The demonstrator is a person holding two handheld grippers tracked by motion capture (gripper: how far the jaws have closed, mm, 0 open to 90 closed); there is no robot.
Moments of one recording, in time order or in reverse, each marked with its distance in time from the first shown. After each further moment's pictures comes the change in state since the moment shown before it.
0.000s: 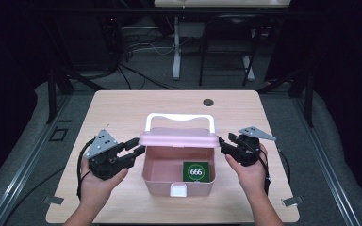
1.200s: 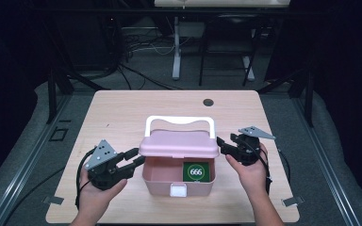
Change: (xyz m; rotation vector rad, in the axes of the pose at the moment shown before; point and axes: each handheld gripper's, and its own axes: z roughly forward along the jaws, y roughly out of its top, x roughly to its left) left arm -0.007 -0.021 -0.007 0.031 -0.020 0.004; right arm -0.004 -0.001 0.003 0.024 -0.012 -0.007
